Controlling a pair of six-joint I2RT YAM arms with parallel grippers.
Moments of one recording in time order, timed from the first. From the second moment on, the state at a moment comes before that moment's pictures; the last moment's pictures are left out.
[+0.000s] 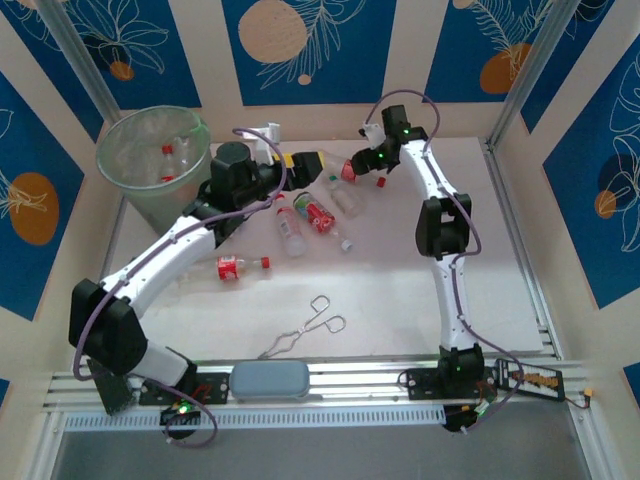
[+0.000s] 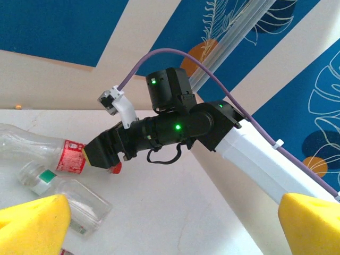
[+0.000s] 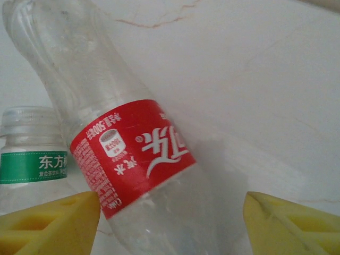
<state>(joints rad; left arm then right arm) -0.53 1.46 1.25 0.08 0.28 -0.58 0.18 2.60 2.50 -0.92 -0.29 -0.21</state>
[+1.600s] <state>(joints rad) -0.59 1.63 1.31 0.16 0.30 -0.68 0.08 1.79 1.55 -0.66 -0.33 0.08</state>
